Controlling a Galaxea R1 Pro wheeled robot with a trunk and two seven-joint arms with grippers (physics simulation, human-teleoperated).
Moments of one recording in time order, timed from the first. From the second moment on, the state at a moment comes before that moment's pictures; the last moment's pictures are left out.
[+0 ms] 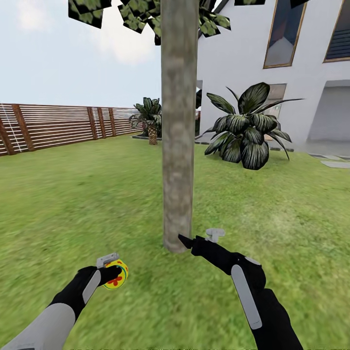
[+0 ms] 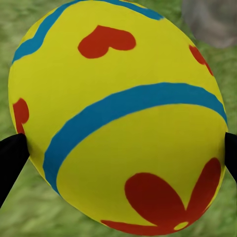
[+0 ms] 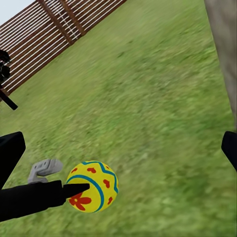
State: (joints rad) left arm -0.66 0.07 0.10 -0.52 0.25 0.47 0.06; right arm -0.36 0.12 0.07 -1.47 -0.36 0.64 0.35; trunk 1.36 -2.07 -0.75
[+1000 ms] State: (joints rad) left arm -0.66 0.07 0.10 -0.52 0.25 0.47 0.06; right arm -0.36 0.13 0.08 -1.45 -0.35 0.64 0.34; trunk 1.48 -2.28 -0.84
